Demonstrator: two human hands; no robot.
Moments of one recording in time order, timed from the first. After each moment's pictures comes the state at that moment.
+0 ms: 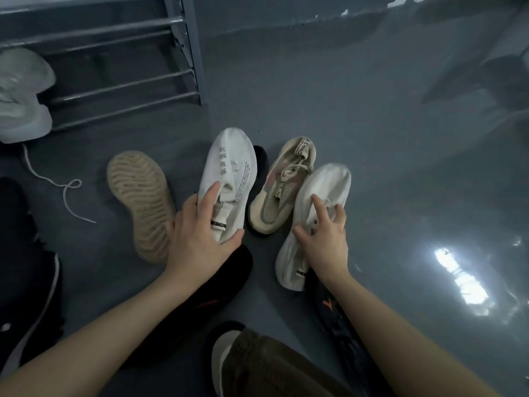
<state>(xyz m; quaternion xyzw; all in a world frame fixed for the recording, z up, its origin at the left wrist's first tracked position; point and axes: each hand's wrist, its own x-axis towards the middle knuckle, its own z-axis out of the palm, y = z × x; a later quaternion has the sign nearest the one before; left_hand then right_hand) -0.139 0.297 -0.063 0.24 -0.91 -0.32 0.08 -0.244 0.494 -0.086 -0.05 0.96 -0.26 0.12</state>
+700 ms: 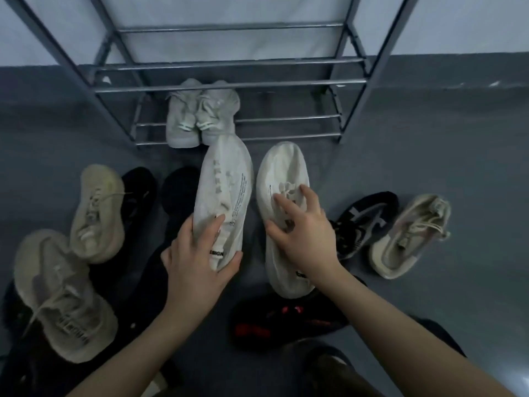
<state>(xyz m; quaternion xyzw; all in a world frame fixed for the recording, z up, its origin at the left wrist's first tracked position) 0.026 0.179 -0.022 0.43 -0.86 -0.23 0.16 -0.146 0.263 -0.025 -0.40 0.87 -0.28 0.09</state>
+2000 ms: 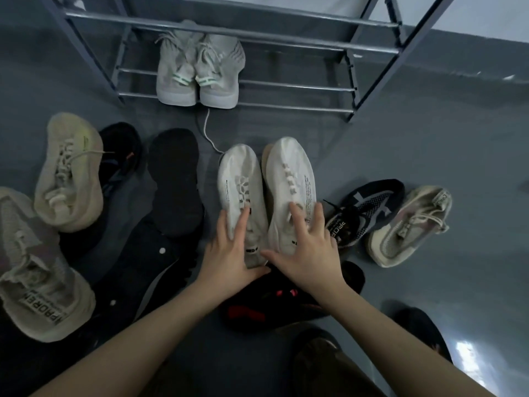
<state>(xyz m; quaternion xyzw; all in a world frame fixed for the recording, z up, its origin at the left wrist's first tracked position) 0.003 0.192 -0.097 0.36 -0.86 -0.35 -0.05 -0.122 0.293 -0.059 -0.37 0.90 -0.07 0.20</state>
